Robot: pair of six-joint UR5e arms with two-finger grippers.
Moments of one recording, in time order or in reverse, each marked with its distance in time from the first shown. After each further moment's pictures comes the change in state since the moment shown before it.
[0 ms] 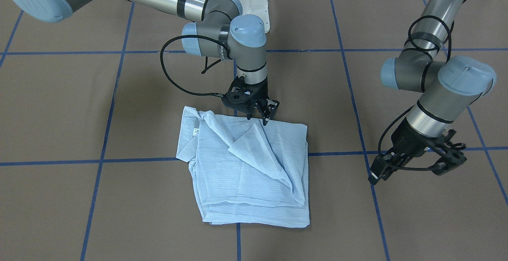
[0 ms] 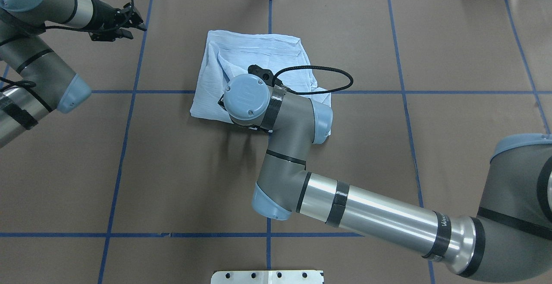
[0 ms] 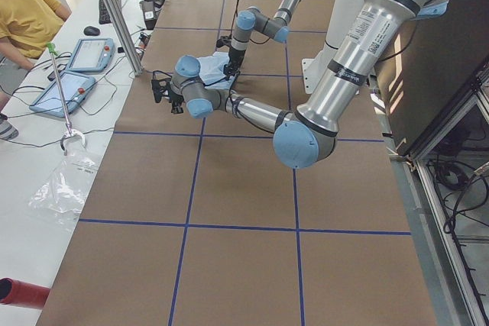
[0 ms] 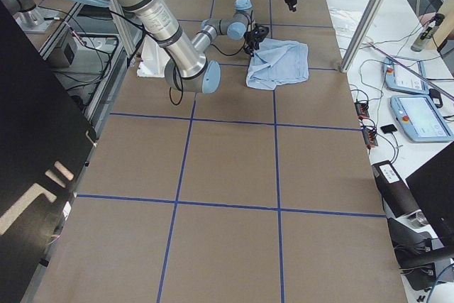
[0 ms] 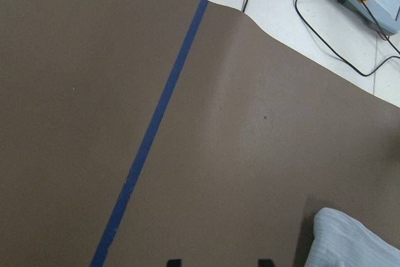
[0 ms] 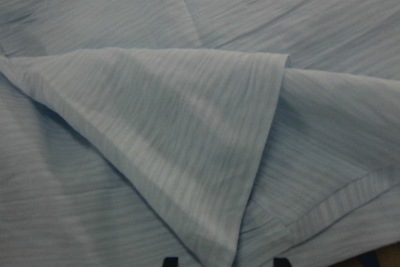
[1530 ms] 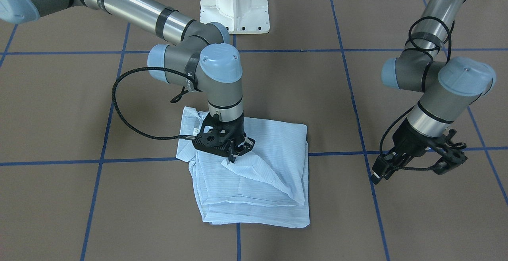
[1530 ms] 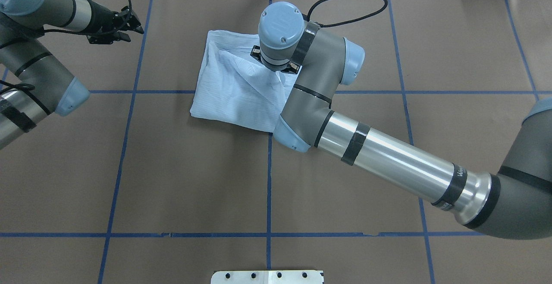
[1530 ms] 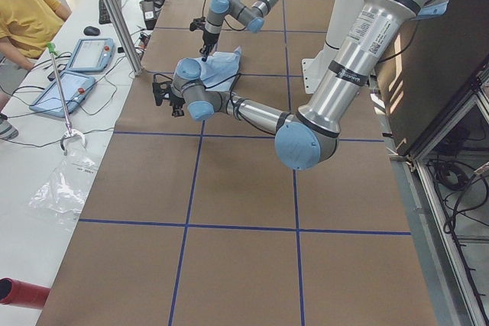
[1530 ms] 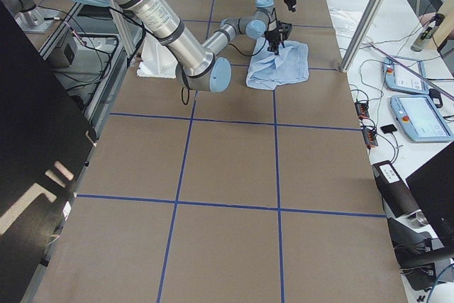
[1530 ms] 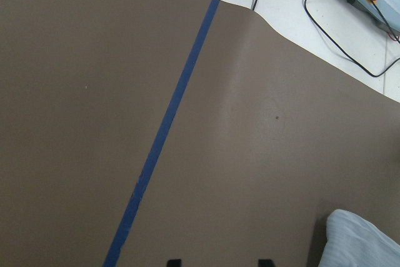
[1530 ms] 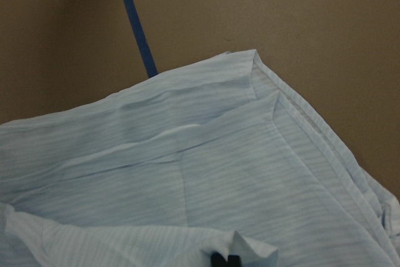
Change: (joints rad) left arm 0.003 0.013 0.000 0.000 0.008 -0.004; right arm 0.203 0.025 -0.104 0.018 0.070 -0.316
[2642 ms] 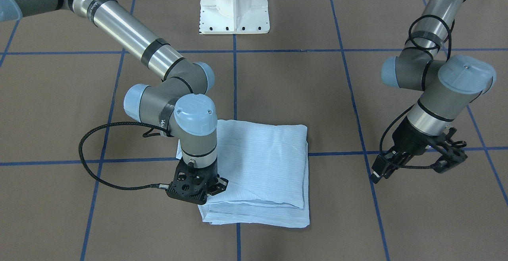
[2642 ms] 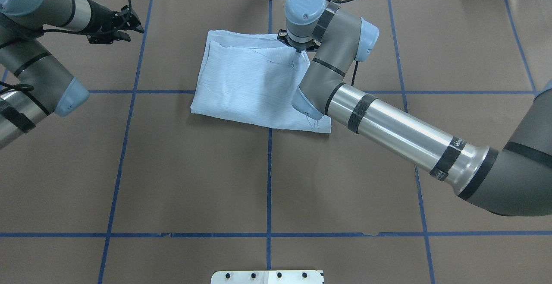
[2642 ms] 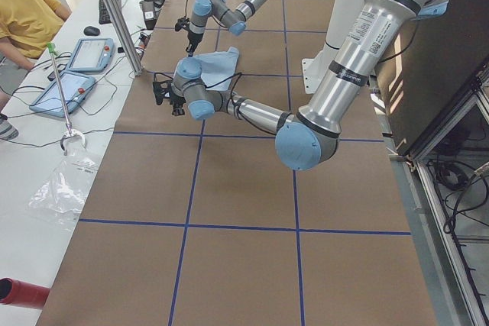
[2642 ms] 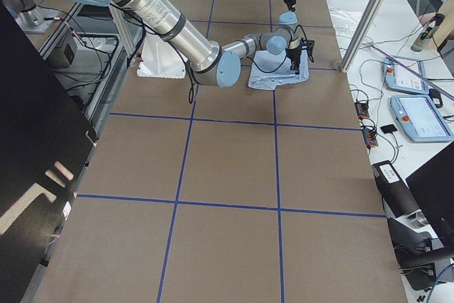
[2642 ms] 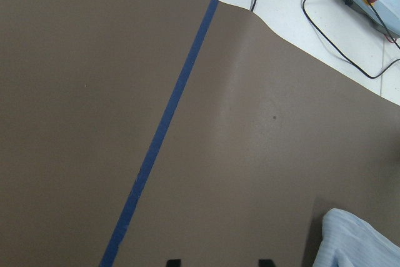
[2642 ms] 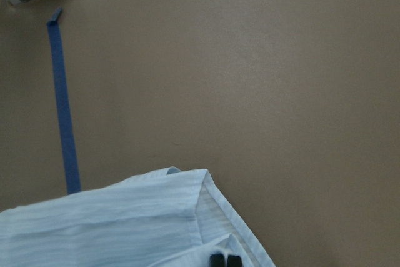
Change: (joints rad) left arm 0.000 0.004 -0.012 0.000 0.001 -0.008; right arm 0.076 0.047 -0.259 0.133 0.007 -0.159
